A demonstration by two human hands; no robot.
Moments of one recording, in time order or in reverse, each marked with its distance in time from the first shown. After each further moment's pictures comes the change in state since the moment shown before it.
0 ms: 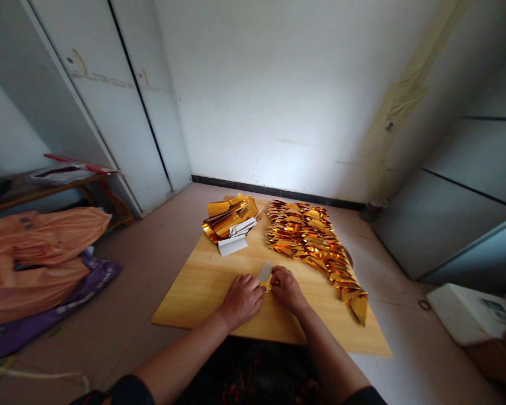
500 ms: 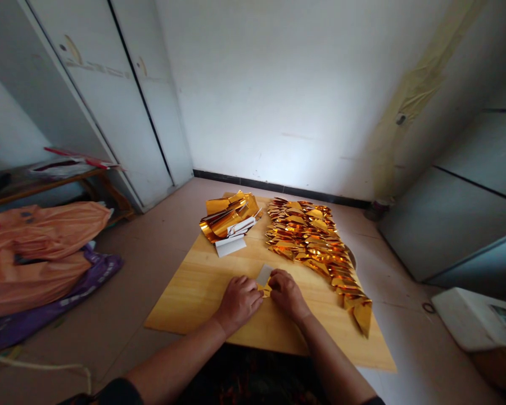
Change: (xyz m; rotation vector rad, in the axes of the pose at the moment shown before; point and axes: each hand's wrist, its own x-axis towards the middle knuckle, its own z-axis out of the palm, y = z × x) left_hand 0.003 0.003 0.005 -0.065 0.052 -0.100; right_hand -0.004 0.001 -0.001 0.095 -0.002 -0.050
